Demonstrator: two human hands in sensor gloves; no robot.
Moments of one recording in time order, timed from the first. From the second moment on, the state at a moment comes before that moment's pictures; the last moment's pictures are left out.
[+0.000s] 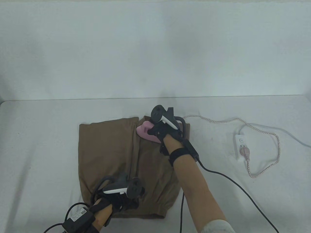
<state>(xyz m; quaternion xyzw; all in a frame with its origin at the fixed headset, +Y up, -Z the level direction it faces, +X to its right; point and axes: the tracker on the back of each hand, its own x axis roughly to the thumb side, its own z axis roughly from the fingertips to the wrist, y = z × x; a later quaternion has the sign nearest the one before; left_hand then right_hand) -0.145 -0.751 -0.308 -0.27 -0.27 -0.08 0.92 0.011 -0.698 -0.549 0.05 0.10 0.99 0.12</state>
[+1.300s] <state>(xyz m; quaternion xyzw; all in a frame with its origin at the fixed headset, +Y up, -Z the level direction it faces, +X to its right) -0.144 -0.751 -0.309 -0.27 -0.27 -0.09 0.92 0.084 -0.702 -0.526 0.02 0.08 1.00 0.05</state>
